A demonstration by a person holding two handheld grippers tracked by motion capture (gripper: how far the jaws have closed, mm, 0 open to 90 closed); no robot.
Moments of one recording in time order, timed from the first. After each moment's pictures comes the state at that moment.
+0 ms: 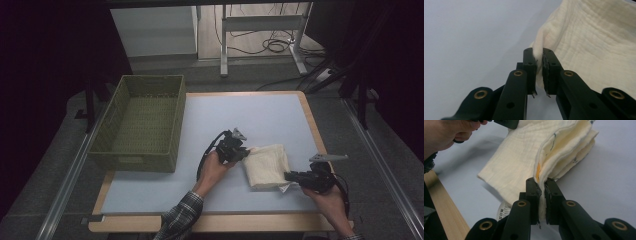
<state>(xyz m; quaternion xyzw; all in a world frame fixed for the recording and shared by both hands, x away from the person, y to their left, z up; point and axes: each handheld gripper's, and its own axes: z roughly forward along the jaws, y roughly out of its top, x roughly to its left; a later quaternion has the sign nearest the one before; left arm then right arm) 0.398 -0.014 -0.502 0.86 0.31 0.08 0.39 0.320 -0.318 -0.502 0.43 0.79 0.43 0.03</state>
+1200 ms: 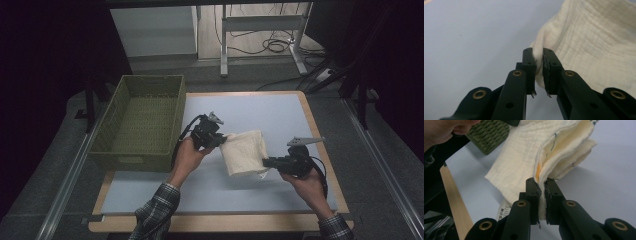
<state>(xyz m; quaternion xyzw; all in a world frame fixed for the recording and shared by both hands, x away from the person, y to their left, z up) 0.400 0.057 -0.439 0.87 0.34 0.11 0.35 0.346 -0.251 -0.465 0.37 0.81 0.46 0.01</state>
